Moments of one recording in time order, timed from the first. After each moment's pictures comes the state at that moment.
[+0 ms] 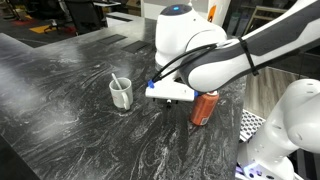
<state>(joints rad) 0.00 -0.34 0.36 -2.60 -0.06 2.33 1.41</state>
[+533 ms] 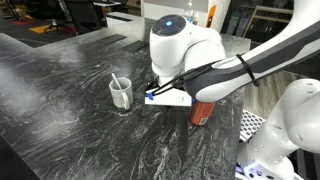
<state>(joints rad) 0.01 -0.30 0.39 -2.59 -0.34 2.33 1.60</state>
